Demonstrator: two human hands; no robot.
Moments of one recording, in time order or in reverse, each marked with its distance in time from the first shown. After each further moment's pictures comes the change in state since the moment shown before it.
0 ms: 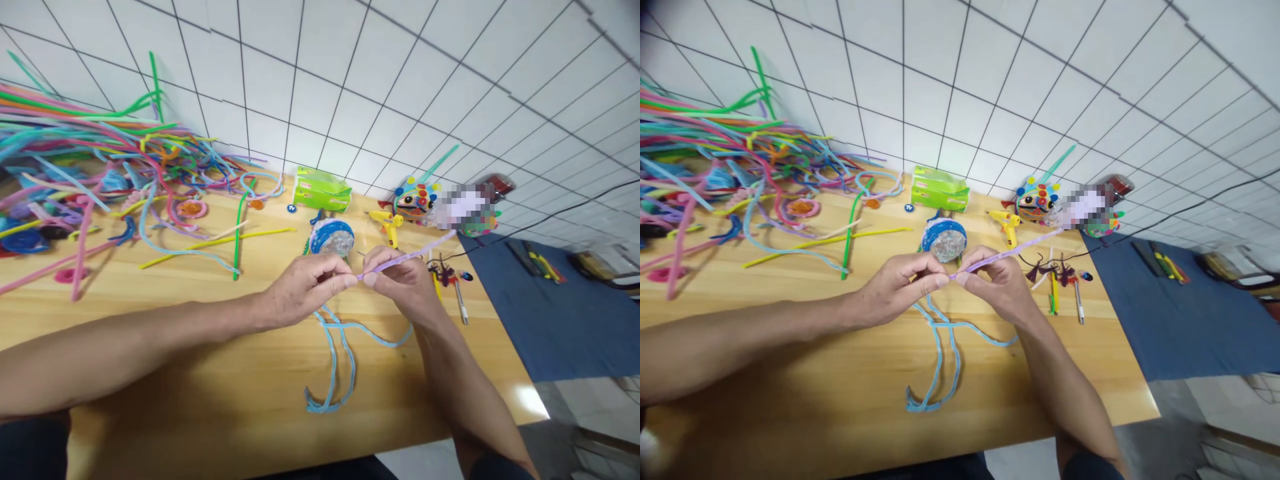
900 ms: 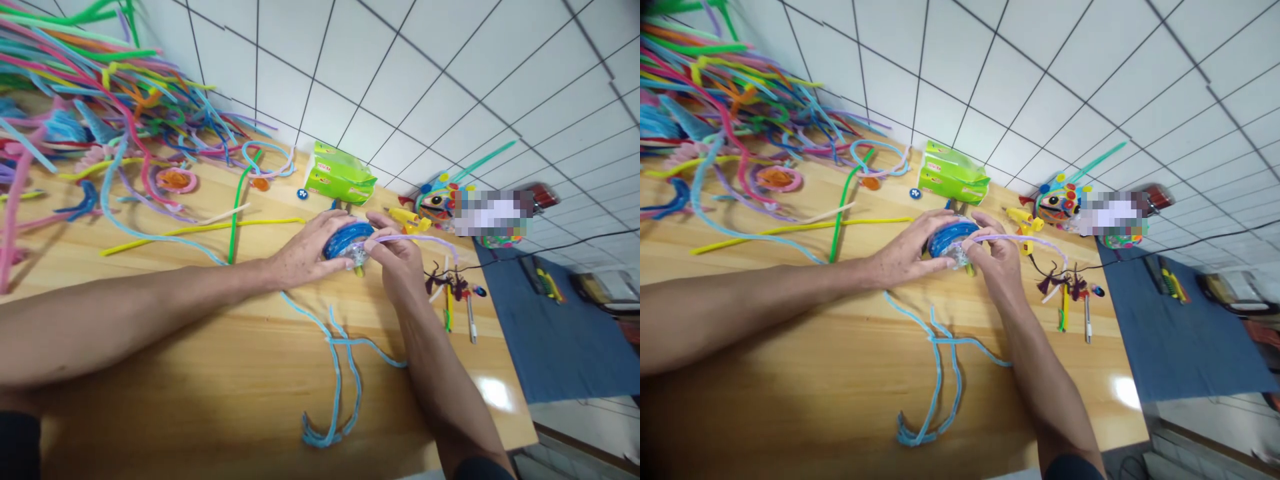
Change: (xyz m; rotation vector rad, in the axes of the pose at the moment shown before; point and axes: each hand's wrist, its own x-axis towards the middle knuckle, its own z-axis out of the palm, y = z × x) left_hand 0.024 -0.117 -0.013 0.193 0.048 0.182; right_hand 0.056 0.061 0.018 -0.109 0.245 0.166
